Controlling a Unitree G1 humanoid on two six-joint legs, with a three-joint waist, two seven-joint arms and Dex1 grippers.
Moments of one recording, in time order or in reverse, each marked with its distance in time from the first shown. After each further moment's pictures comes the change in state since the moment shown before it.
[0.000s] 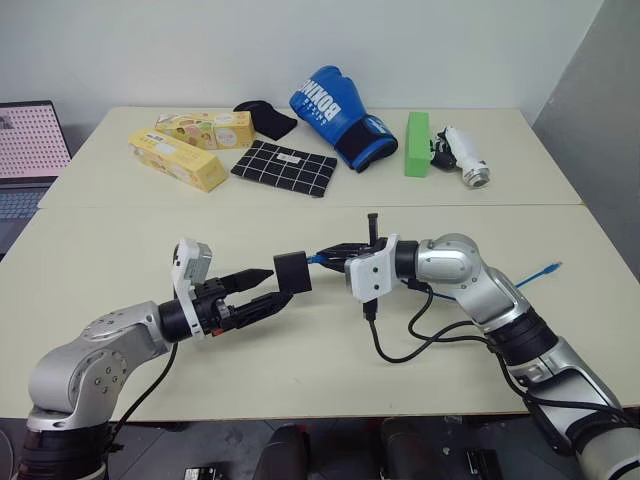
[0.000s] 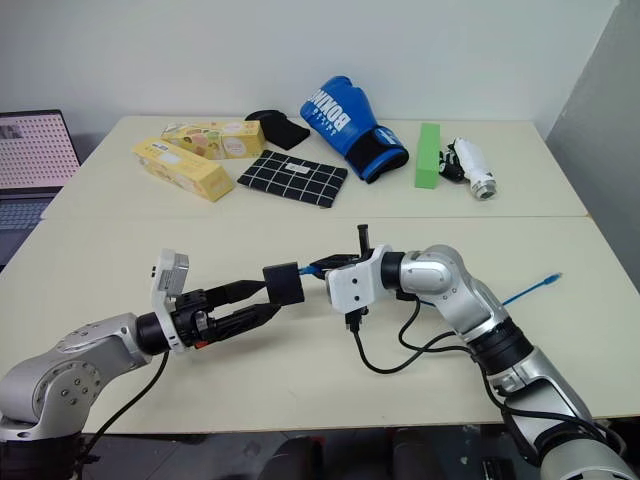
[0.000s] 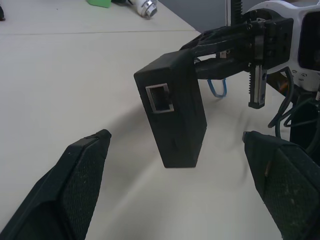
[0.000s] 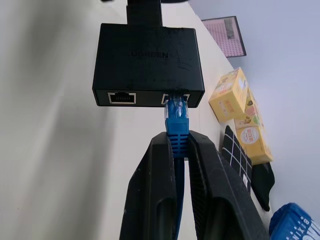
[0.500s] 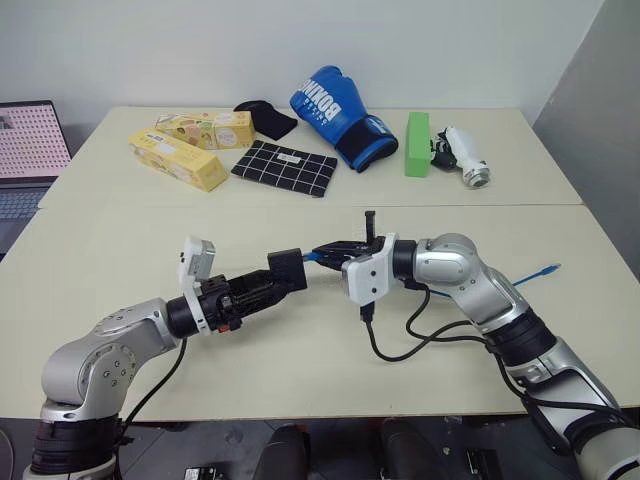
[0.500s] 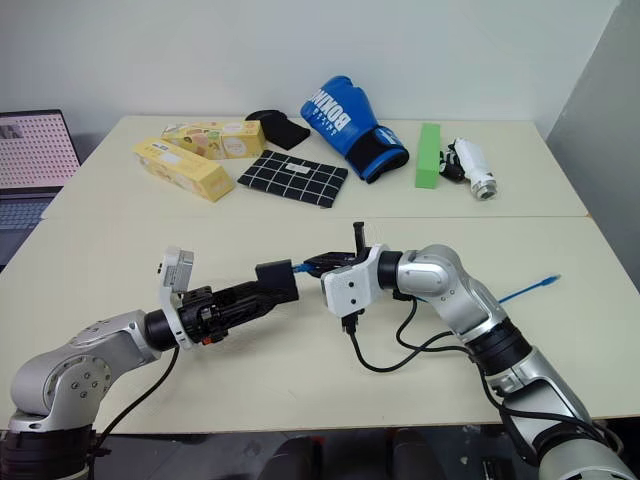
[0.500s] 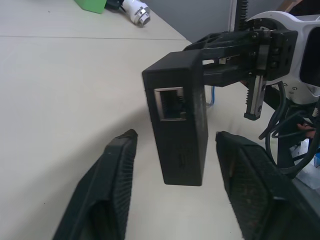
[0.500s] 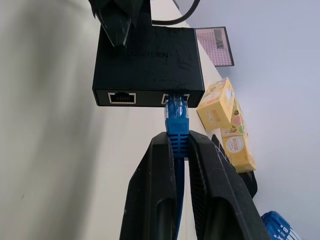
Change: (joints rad) left arm -0.022 -0.027 -0.012 0.051 -0.024 0.001 -0.010; right arm 0.000 0.004 0.000 -0.008 -0.031 -0.046 -0.037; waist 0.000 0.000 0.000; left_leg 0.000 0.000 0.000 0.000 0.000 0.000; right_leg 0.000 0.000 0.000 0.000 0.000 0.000
